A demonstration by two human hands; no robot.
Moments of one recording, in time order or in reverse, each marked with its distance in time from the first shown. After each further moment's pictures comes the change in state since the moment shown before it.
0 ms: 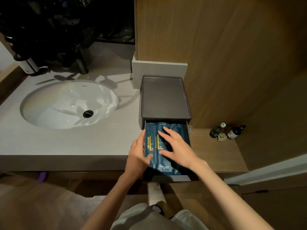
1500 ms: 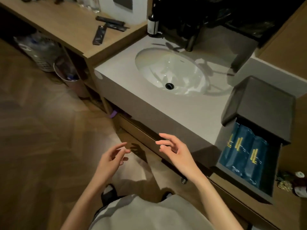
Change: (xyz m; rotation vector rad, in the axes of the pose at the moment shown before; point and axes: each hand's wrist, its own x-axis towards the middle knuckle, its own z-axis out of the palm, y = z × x) left_hand -0.250 -0.073 -0.163 -0.422 0.598 -0.558; right_hand -0.037 -0.200 0.114 0.672 -0.404 -0.112
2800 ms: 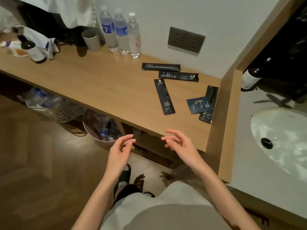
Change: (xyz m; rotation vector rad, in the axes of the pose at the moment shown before) left_hand 0.547 0.173 -0.463 0.124 -0.071 0.137; right_hand 0.577 -0.267 0.322 0.095 0.178 0.108
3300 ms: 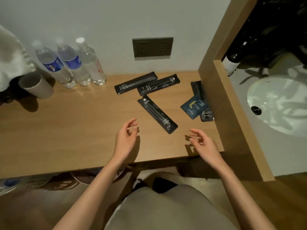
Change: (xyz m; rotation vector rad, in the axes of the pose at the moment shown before) left_hand 0.248 0.063 -0.006 0.248 -0.422 0.216; right_hand 0.089 -0.006 0.010 0.006 0.613 0.271
